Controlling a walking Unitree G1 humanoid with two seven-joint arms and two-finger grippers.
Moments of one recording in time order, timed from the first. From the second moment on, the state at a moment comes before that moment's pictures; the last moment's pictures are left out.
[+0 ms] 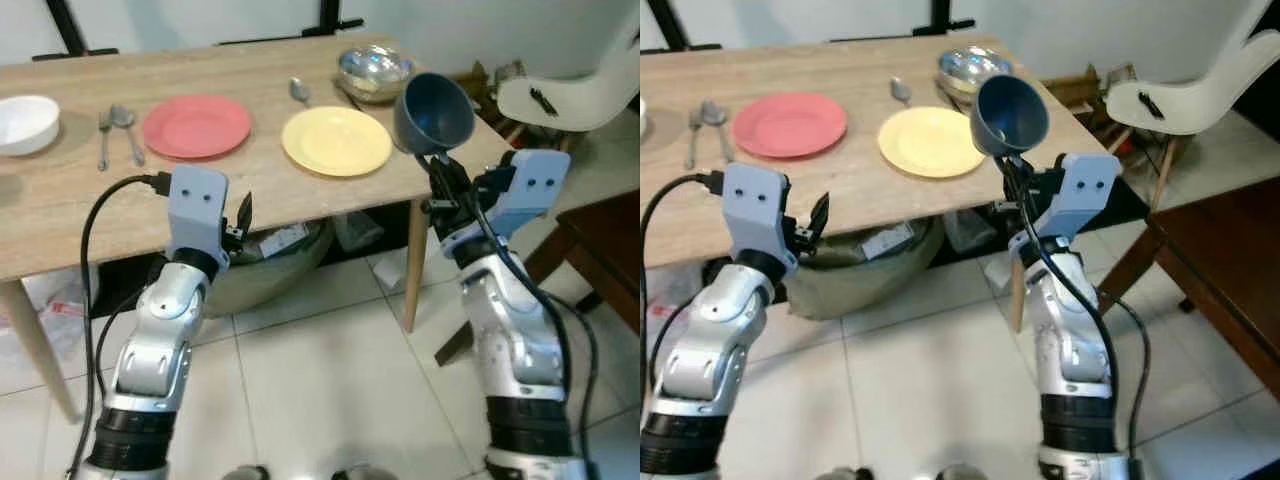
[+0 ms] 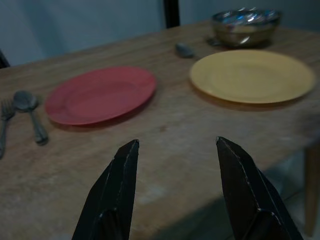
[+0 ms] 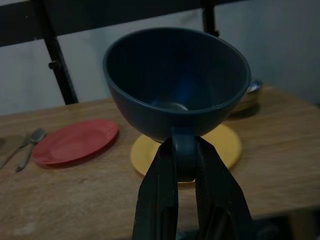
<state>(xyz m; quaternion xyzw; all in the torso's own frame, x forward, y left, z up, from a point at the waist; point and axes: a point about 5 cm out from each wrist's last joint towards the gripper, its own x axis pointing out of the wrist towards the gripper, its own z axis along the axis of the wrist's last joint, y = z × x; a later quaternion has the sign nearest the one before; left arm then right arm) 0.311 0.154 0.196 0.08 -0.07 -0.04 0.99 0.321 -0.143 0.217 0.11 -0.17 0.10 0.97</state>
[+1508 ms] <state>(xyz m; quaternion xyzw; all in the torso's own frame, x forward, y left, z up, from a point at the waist) 0.310 0.172 0.213 0.10 -0.09 -0.06 0.99 0.348 -0.120 0.209 -0.04 -0.11 0.18 0.98</state>
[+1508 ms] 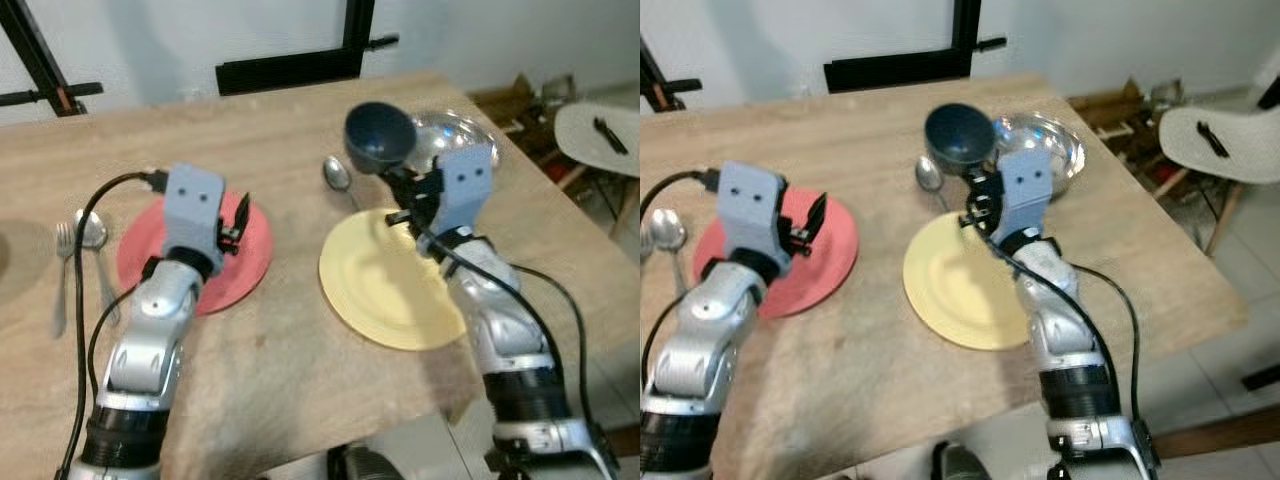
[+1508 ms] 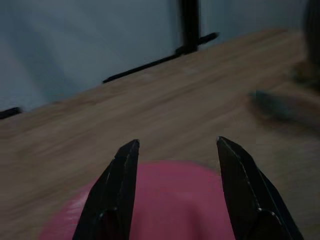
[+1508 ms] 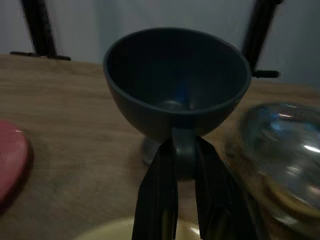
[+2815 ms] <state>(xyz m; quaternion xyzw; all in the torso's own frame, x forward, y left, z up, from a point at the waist) 0.277 0.199 0.251 0.11 -0.05 -0.21 0.97 0.380 -0.086 0.161 -0.05 -0.03 0.17 0.98</state>
